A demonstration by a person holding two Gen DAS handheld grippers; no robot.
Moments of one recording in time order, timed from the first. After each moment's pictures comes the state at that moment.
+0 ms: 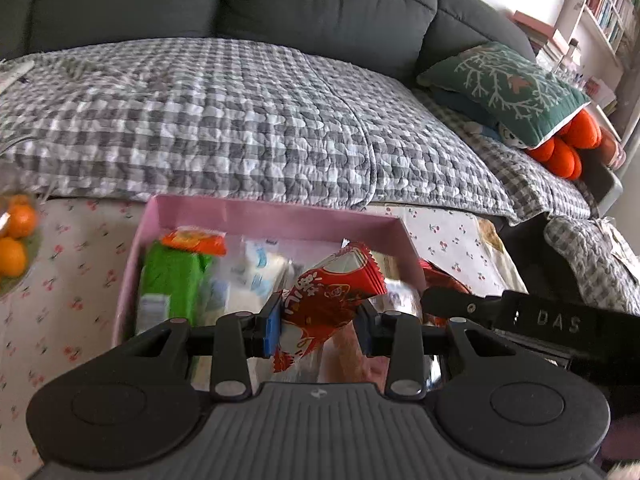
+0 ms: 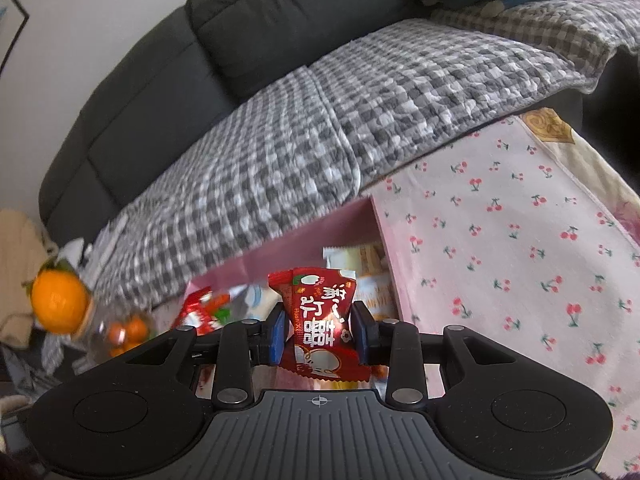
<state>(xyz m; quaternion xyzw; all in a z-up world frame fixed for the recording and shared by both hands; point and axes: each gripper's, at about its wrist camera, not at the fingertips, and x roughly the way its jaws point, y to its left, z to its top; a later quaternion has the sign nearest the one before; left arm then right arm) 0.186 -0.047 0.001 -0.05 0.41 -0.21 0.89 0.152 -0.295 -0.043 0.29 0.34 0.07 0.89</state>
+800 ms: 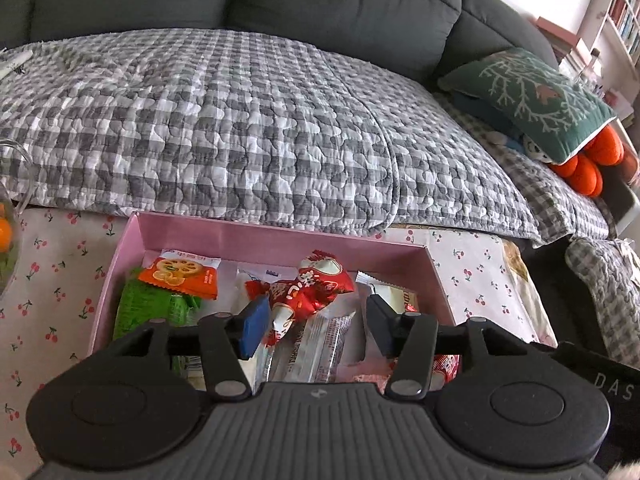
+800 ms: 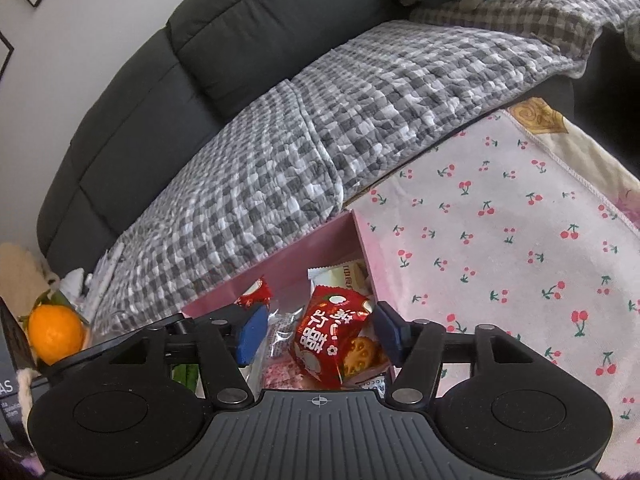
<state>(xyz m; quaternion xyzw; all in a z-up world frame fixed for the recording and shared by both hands) 0.219 -0.051 -0.008 -0.06 0.41 -0.19 0.89 0.162 -0.305 -0.055 0.32 0.32 0.05 0.89</state>
